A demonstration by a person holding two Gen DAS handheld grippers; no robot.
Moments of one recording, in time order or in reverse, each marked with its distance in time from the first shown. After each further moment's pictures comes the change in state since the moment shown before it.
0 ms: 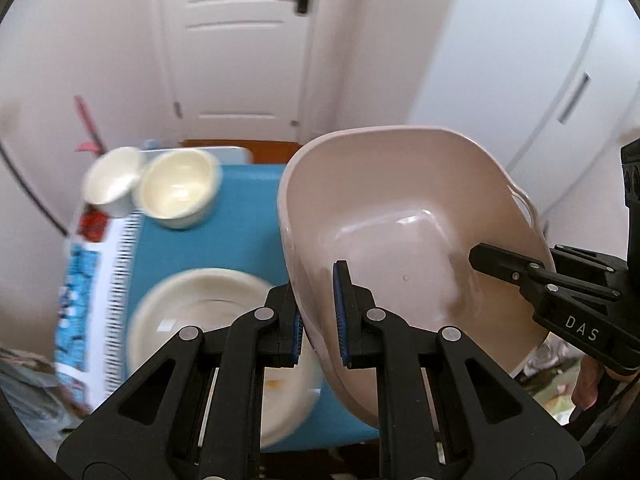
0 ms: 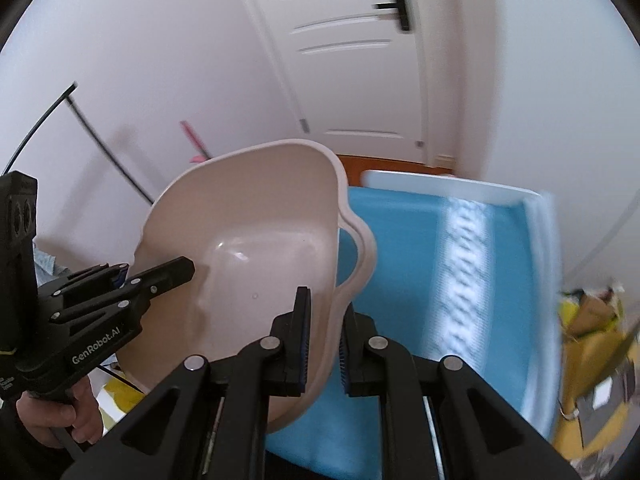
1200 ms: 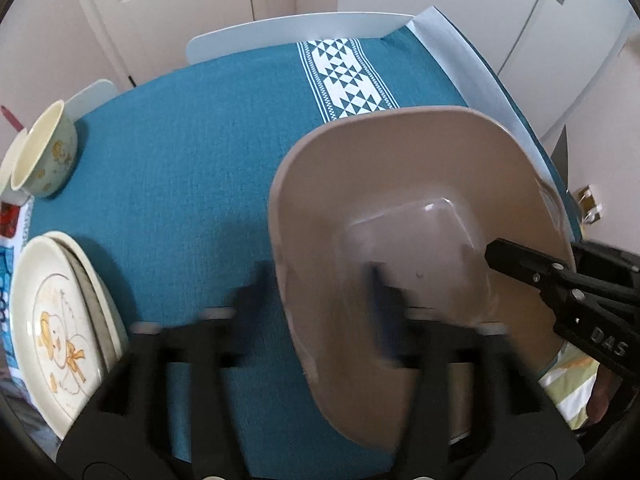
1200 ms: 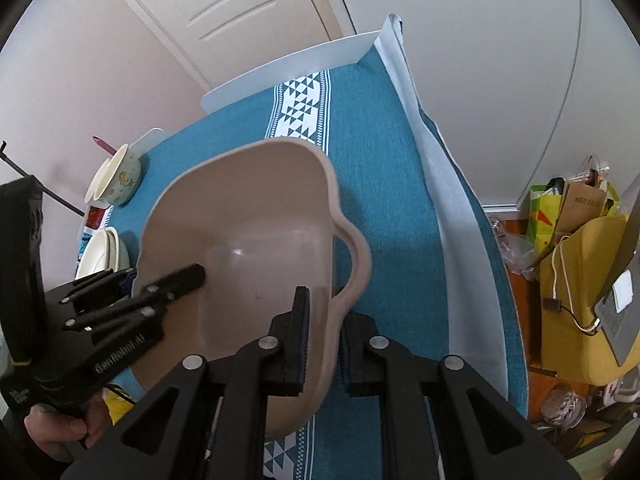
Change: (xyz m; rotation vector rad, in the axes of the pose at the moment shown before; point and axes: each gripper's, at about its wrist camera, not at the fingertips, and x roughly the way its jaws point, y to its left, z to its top) left arm 0.155 -0.110 -0.072 0.169 0.209 0.061; right arm 0.063 -0.136 -0.090 0.248 0.089 -0.015
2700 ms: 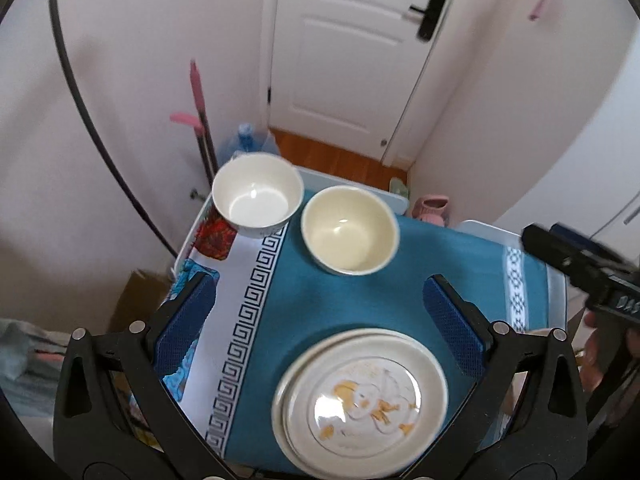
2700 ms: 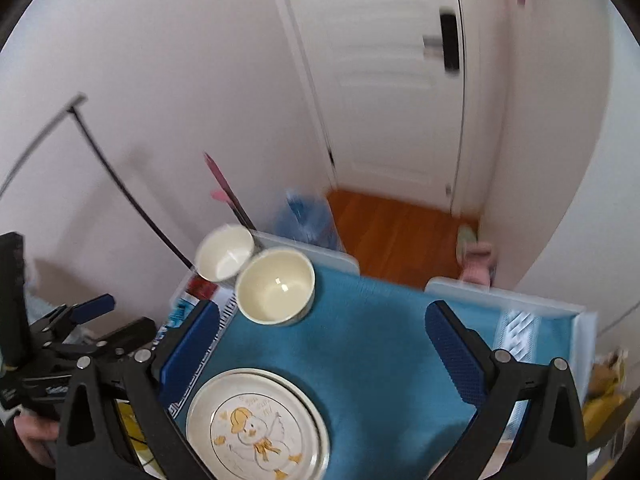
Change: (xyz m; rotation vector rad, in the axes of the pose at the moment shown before) left arm -0.159 0.335 0.023 -0.486 -0.188 0.082; right arm 0.019 0.309 0.156 -0.349 -0.084 0.068
